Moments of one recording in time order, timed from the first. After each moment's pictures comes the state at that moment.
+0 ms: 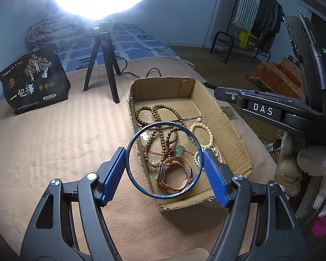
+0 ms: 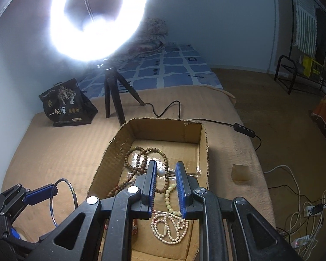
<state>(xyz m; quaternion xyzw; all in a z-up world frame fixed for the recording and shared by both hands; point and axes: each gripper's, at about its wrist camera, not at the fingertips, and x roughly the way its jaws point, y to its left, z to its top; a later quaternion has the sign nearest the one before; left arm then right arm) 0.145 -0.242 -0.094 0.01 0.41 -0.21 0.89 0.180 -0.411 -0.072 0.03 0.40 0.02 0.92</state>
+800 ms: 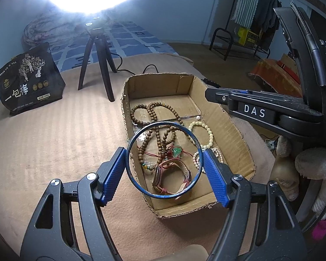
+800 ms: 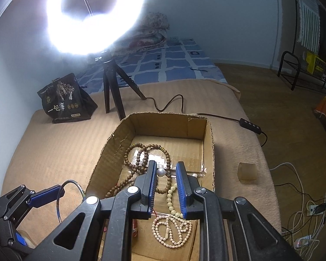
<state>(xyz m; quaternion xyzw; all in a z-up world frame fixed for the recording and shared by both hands) 0.153 -0.253 -0.103 0.02 0.42 -0.22 0.88 0.190 -0.409 -0.084 0.03 0.41 0.02 0.91</state>
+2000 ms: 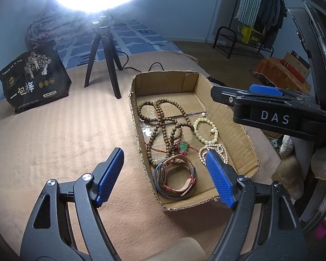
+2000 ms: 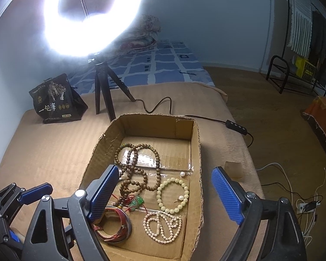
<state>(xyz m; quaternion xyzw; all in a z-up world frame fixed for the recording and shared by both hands) 0.149 -0.243 -0.101 0.03 0.42 -0.20 0.88 0.178 -0.408 -0.073 0.01 0.40 -0.02 0.91</state>
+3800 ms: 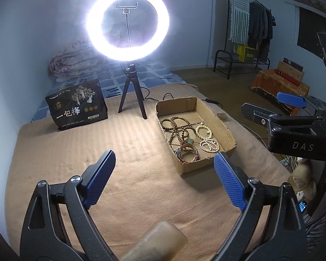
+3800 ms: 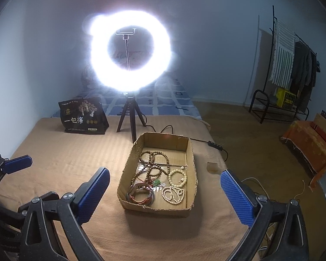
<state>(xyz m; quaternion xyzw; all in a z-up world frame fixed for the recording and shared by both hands) 0.016 -0.165 -0.011 0.06 0.32 -0.19 0.93 0.023 -0.337 0.011 -0.03 0.30 -0.05 0.95</state>
